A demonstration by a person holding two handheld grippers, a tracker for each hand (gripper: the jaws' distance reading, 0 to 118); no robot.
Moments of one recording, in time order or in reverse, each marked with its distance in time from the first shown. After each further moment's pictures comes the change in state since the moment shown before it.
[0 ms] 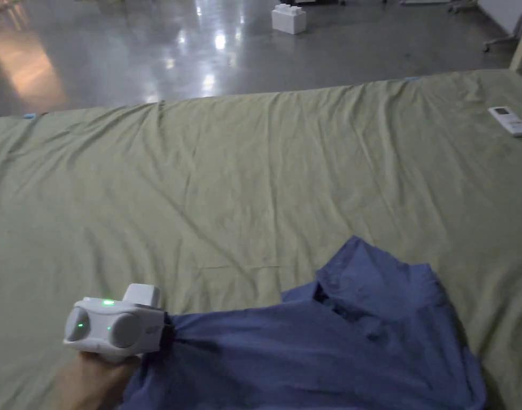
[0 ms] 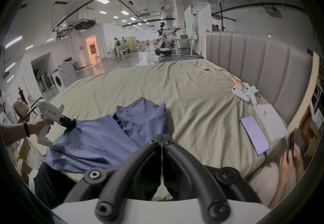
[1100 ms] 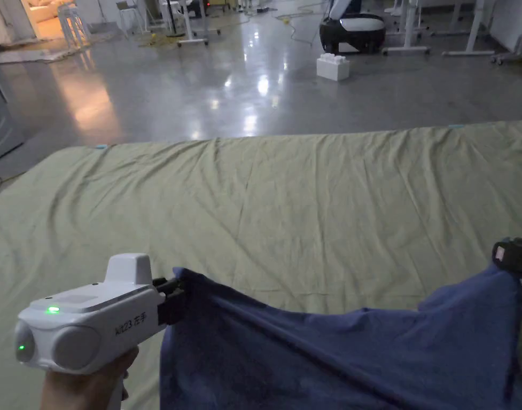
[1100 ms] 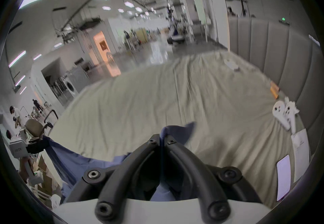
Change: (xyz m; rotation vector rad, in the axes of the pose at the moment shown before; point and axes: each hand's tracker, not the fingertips) left arm -0.066 -0.031 0.209 0.551 -0.198 0.184; right arm -0.002 0.150 -0.122 -0.035 0.188 -0.097
